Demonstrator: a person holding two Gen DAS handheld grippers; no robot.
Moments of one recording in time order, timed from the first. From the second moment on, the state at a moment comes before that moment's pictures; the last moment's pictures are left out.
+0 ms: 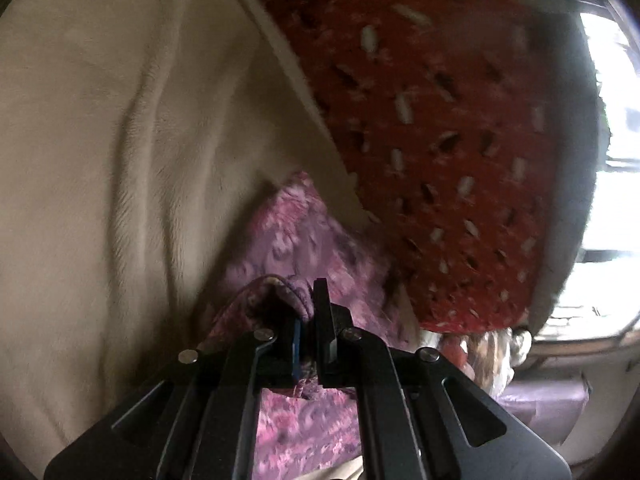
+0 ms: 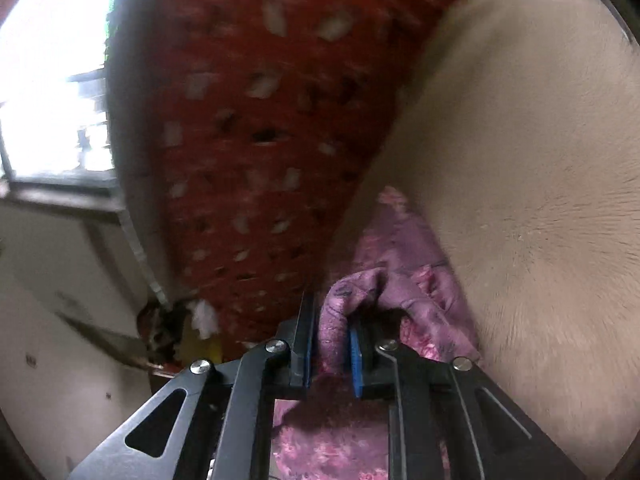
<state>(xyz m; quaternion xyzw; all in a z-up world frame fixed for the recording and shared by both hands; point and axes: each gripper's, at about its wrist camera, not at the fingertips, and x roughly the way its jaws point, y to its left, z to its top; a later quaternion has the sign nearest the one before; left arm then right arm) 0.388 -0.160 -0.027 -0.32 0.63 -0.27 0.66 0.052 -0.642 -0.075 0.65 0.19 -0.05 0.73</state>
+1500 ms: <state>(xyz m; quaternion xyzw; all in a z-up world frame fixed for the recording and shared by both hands) 0.354 -0.172 -0.029 -0.20 0.60 -0.25 0.74 0.048 -0.672 -0.083 0.55 0.24 -0.14 0.79</state>
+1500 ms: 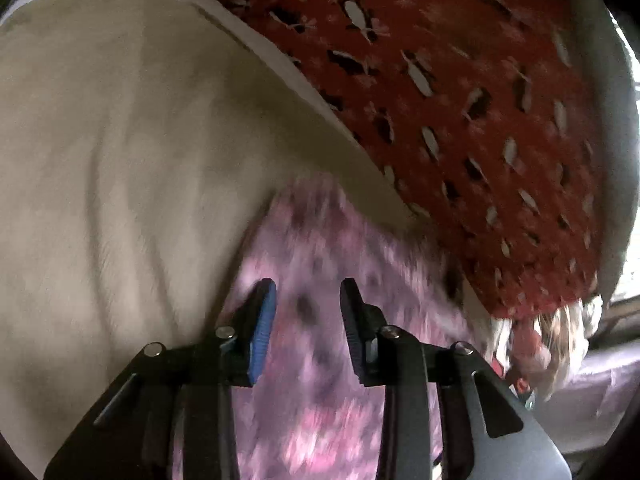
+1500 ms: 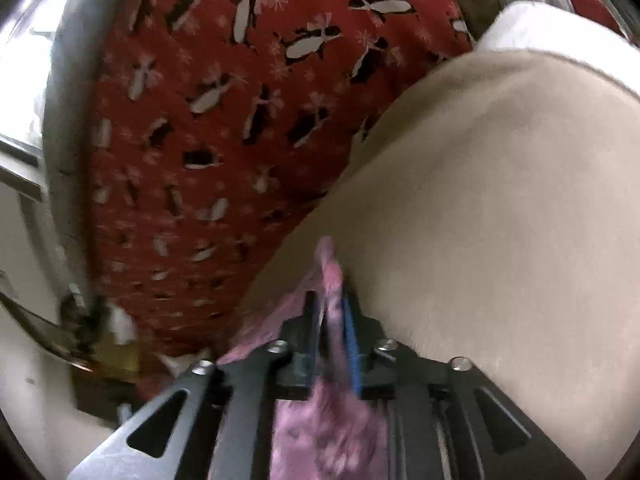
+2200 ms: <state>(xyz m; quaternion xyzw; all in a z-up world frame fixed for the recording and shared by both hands) 0.264 -0.124 -0.014 -0.12 0.56 -0.20 0.80 -0.055 -0.602 -0.077 0.51 0.30 -0.17 0.79</state>
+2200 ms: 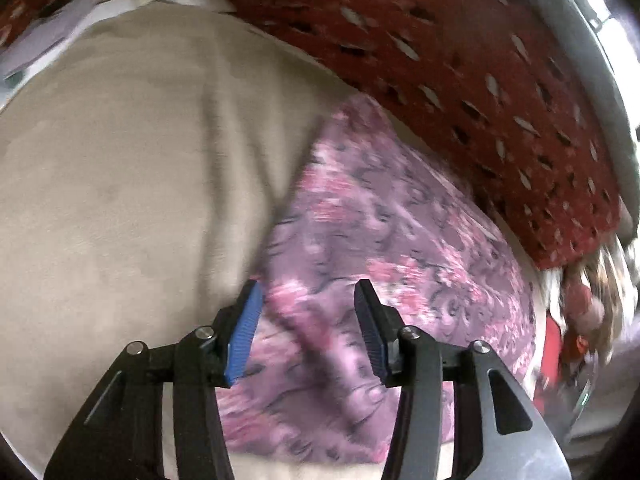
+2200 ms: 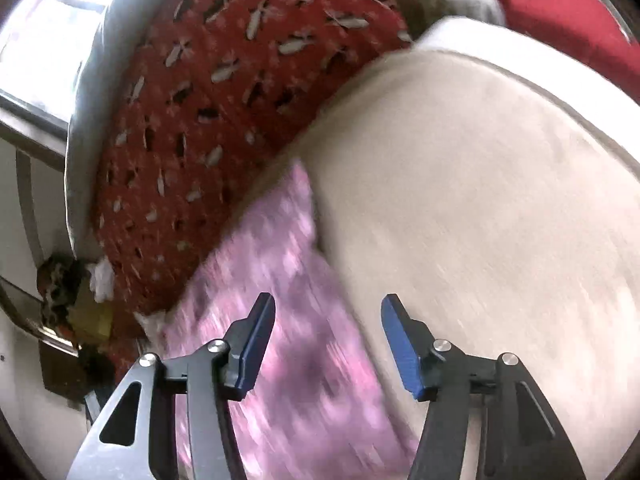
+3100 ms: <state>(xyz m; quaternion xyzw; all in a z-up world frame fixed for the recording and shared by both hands) 0.224 -0.161 -0.030 -0.03 0.52 -0.25 0.82 -0.007 -0.512 -0.022 0.39 0.27 -0.20 0.86</state>
